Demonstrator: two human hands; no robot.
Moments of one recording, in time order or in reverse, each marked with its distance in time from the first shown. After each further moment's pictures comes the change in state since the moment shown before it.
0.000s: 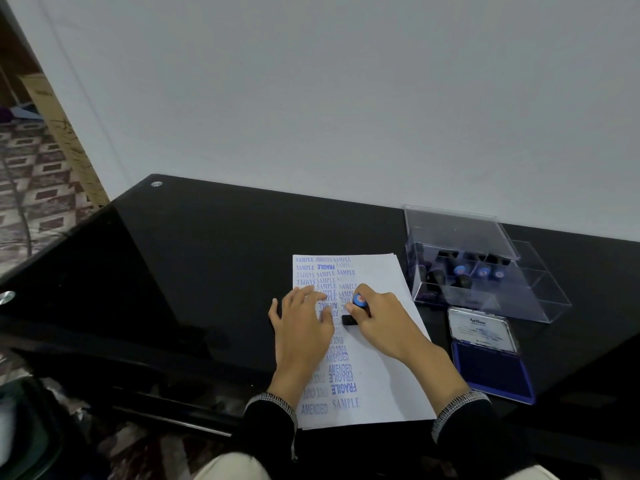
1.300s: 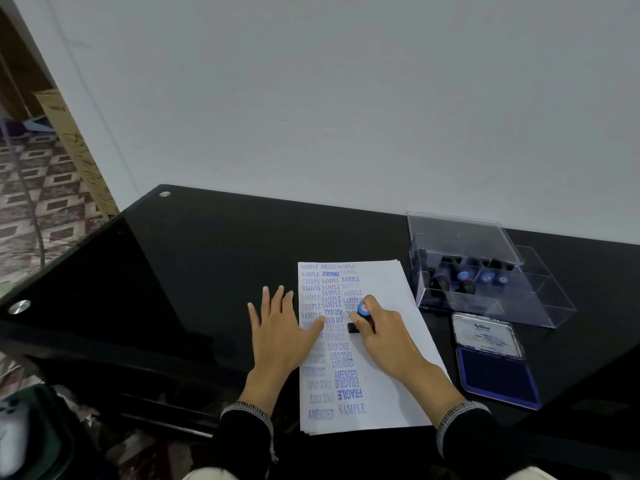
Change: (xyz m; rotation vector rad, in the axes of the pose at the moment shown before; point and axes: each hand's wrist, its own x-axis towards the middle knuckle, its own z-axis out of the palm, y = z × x) left_hand 0.013 -0.034 -0.022 0.194 -0.135 -0.078; right_hand -0.009 0.007 0.020 0.190 0.081 -0.042
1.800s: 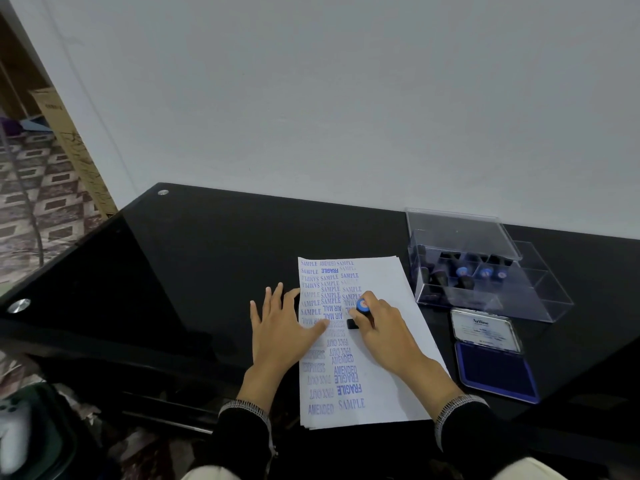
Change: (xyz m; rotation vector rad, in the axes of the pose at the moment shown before) left_hand -0.001 -0.002 -0.001 -0.065 -0.027 0.042; right_hand 0.003 0.009 0.005 -0.113 0.030 0.013
